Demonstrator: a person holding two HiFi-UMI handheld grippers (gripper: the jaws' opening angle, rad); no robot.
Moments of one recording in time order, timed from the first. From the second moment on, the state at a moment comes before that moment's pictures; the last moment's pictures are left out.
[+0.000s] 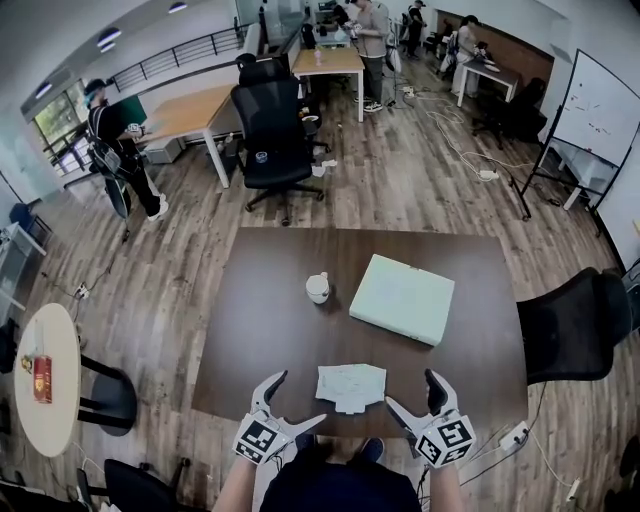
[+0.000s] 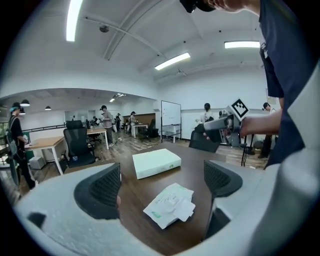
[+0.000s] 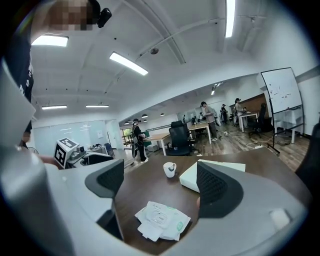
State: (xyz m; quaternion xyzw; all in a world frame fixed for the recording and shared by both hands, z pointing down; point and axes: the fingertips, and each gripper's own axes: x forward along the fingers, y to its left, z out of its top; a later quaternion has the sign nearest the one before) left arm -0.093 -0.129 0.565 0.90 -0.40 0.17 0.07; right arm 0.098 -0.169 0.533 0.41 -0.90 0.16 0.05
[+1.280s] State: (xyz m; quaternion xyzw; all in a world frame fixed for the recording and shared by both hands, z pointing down) left arm -0.062 -0.170 0.804 0.88 -0.07 0.46 0.01; right arm 0.068 -0.160 0.600 0.42 -0.88 0.20 0.11
